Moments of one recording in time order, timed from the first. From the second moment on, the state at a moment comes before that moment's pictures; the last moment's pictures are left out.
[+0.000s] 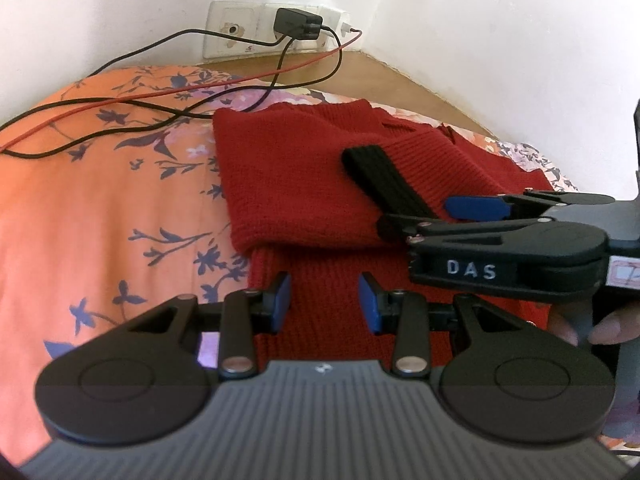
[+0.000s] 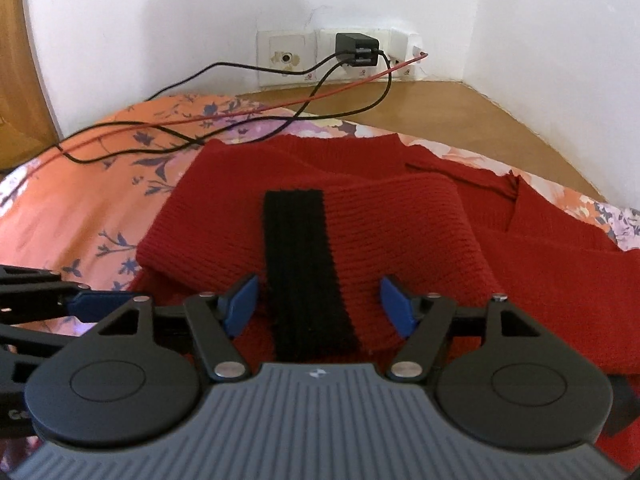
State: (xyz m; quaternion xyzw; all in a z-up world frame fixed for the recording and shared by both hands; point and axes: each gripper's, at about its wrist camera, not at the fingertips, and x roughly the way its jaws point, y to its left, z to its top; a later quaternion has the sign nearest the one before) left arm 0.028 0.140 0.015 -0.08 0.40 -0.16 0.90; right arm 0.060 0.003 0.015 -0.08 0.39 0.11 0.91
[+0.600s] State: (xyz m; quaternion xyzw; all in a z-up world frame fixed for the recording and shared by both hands) left arm 0.027 0.140 0.017 -0.08 0.40 -0.16 0.90; right arm 0.065 -0.042 0.032 0.03 0.39 0.08 0.92
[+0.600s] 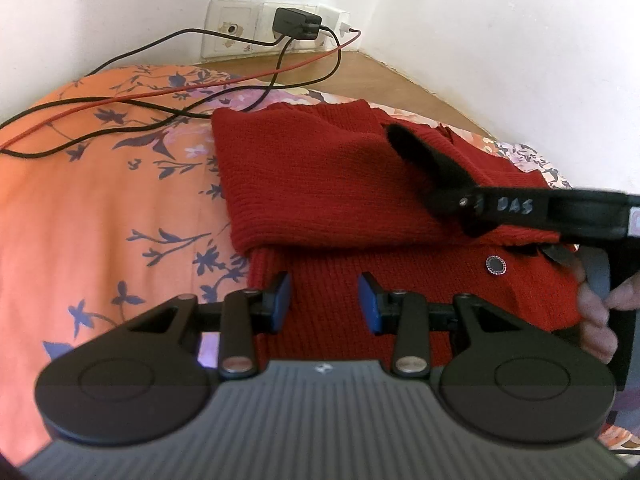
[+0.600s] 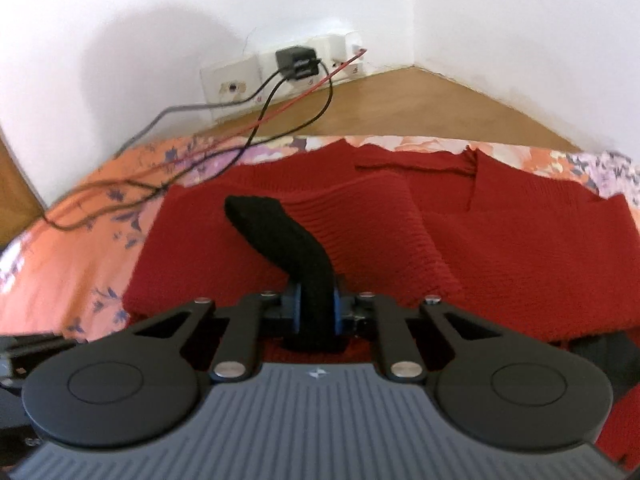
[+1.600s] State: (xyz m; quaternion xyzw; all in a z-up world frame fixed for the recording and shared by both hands) left arm 0.037 0.083 0.019 -0.05 0.39 -0.14 0.91; right arm 0.053 -0.181 0.144 0.15 0.27 0.08 0.95
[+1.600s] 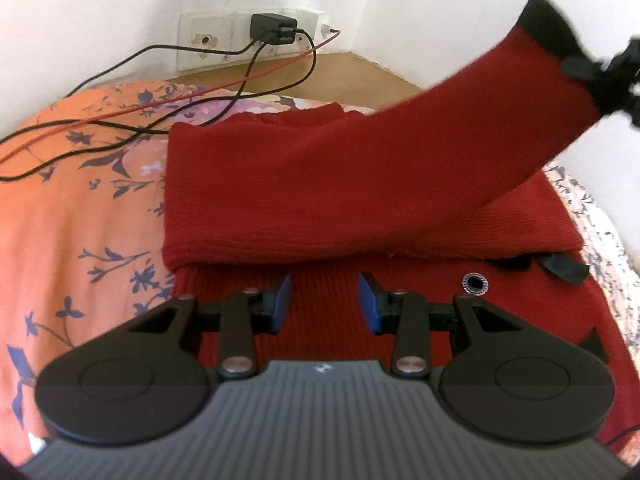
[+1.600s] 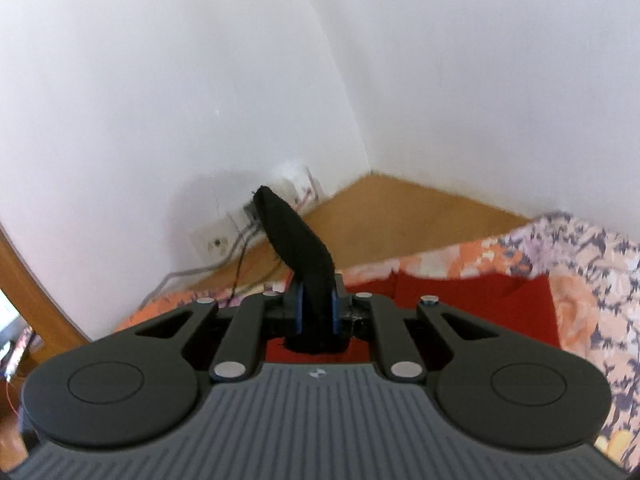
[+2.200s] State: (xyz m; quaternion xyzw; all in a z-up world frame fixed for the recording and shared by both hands) left arm 0.046 0.079 0.012 -0.02 0.39 -0.09 0.92; right arm 0.064 -0.269 0.063 0.25 0.32 -0.01 0.91
